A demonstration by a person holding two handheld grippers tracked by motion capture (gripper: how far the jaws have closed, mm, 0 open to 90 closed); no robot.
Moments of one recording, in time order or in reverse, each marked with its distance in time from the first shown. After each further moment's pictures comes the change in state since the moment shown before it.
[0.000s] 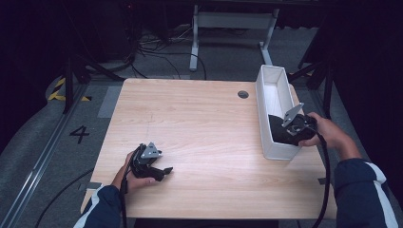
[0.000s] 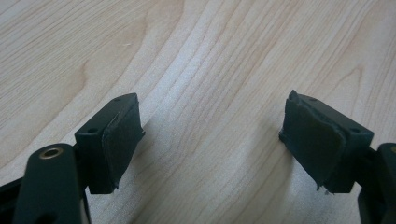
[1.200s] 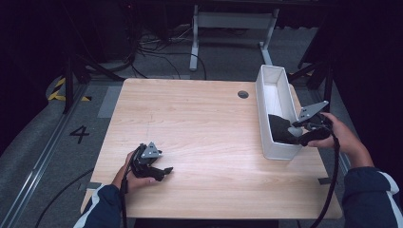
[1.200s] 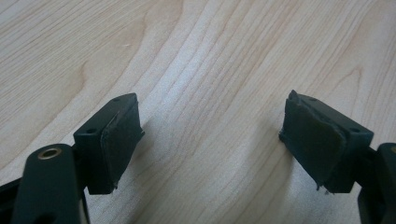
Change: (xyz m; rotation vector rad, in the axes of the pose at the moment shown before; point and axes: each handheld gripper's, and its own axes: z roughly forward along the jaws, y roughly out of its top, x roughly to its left) left arm 0.000 0.001 0.001 0.000 -0.001 -0.004; right arm 0.003 -0.028 -0.030 -0.220 -0.074 0.124
